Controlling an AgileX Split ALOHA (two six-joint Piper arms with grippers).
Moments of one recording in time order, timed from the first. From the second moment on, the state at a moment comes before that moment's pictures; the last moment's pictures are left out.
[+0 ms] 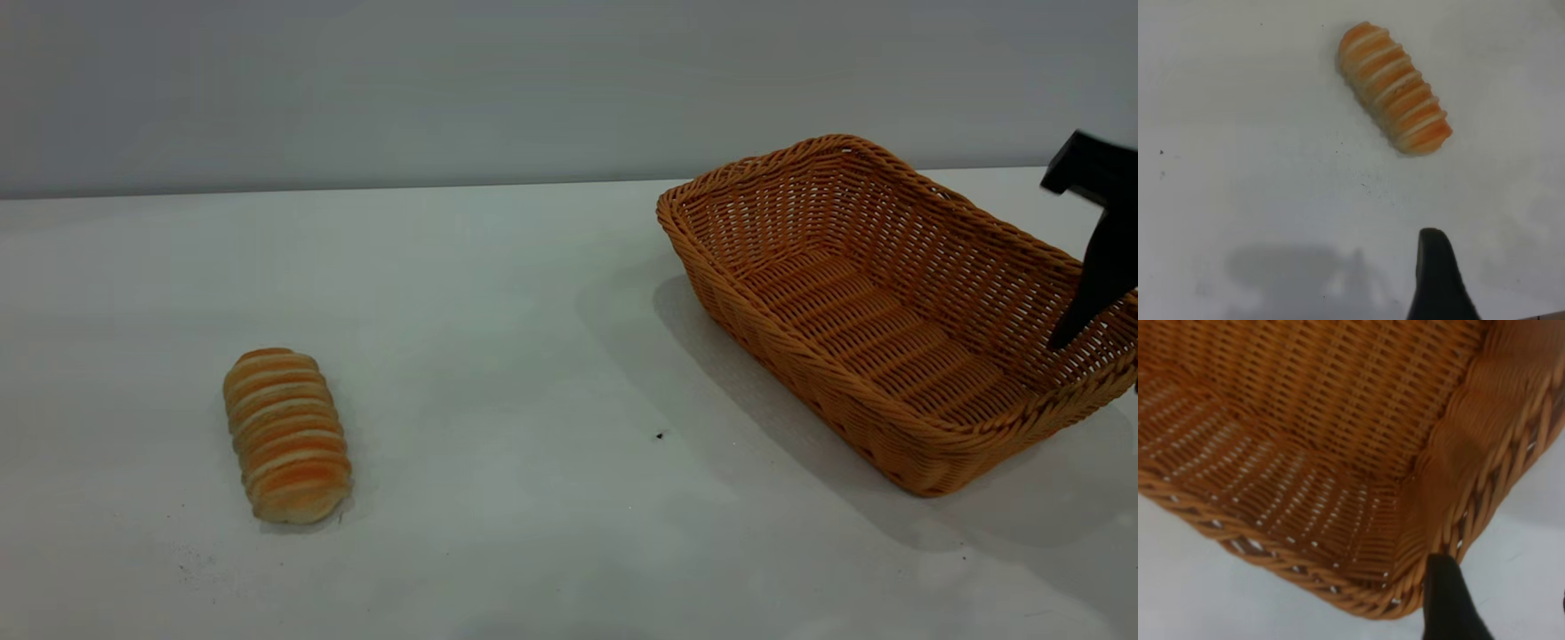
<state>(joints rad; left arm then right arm) -0.18 0.81 -0.57 -0.07 0.63 -0.09 0.12 1.62 -0.72 0.28 0.39 0.52</state>
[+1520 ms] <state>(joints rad) -0.18 0.81 -0.57 -0.08 0.63 -0.07 0.11 1.90 -0.79 0.30 0.17 0.37</state>
